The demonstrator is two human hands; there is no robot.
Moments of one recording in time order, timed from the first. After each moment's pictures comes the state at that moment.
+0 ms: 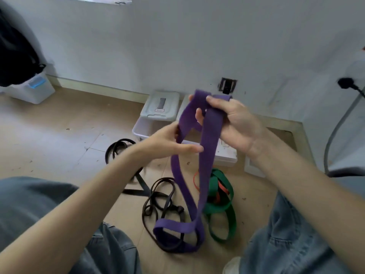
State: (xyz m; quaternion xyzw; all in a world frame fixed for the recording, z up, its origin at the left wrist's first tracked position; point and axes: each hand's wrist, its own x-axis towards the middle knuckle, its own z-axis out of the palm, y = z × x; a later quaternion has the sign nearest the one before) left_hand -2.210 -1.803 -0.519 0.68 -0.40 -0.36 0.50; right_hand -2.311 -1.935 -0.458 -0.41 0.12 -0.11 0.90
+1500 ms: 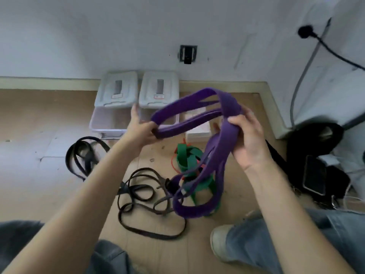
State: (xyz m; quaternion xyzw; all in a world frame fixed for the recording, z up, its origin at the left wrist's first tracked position) left_hand -2.190 -1.870 -0.583 0.69 -0.14 -0.41 0.57; right_hand -2.392 -1.983 -0.555 -0.36 0.30 -0.38 0.80
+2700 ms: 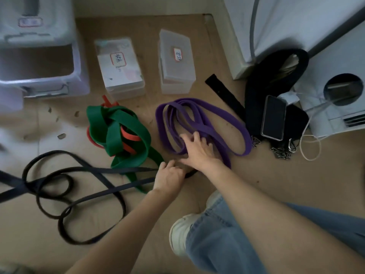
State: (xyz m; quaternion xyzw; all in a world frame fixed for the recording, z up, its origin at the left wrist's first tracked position) left_hand -2.437 -1.950 -0.818 0.69 -0.68 -0.23 -0.09; right_hand -2.505 -2.055 -0.809 -0.84 0.45 0.22 0.21
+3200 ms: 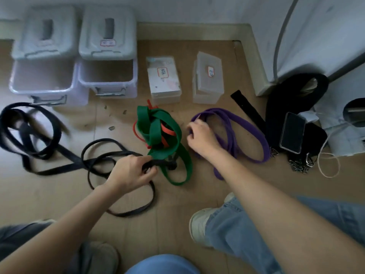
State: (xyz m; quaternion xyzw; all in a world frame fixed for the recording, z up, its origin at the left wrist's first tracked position) left_hand -2.310 -1.840 -0.728 0.75 -0.57 -0.25 0.20; right_hand -2.435 -2.026 -0.736 -0.87 0.42 0.05 0.25
